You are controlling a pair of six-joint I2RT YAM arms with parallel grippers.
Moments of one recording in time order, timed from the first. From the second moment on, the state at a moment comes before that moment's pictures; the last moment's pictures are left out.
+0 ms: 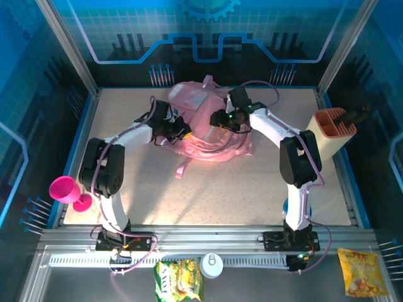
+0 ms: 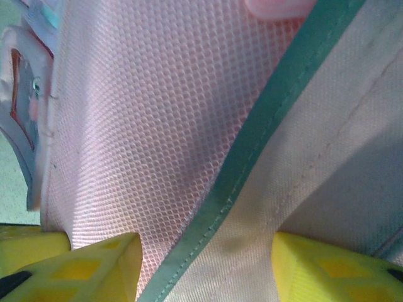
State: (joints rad) left arm -0.25 1.85 1.25 -0.26 0.57 -0.92; right arm 0.39 2.01 1.62 -0.54 -0.33 0.55
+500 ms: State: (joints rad) left arm -0.28 1.85 1.24 -0.17 0.60 -1.06; right arm 0.54 1.53 1.11 -0.34 -0.13 0.80
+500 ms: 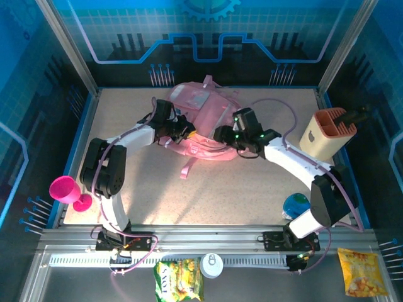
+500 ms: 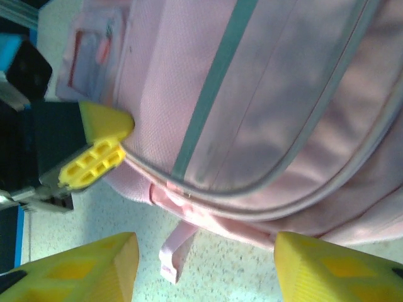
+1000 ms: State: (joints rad) left arm -0.30 1.85 1.24 -0.14 0.60 -1.11; right arm 0.65 1.70 1.08 -0.14 0.03 0.99
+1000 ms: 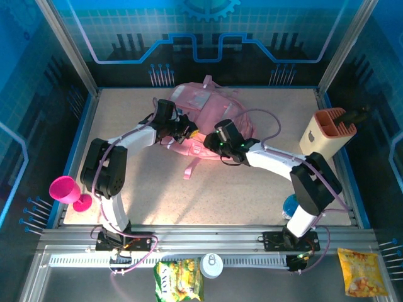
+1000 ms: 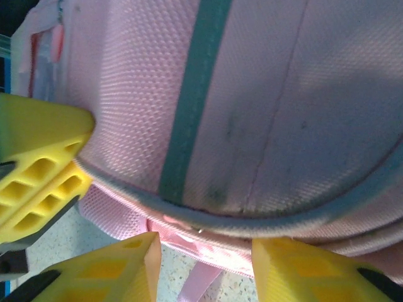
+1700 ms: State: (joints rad) left arm -0.30 1.85 1.24 -0.13 0.60 -1.11; right arm 0.67 1.77 1.14 -0.13 0.12 1.00
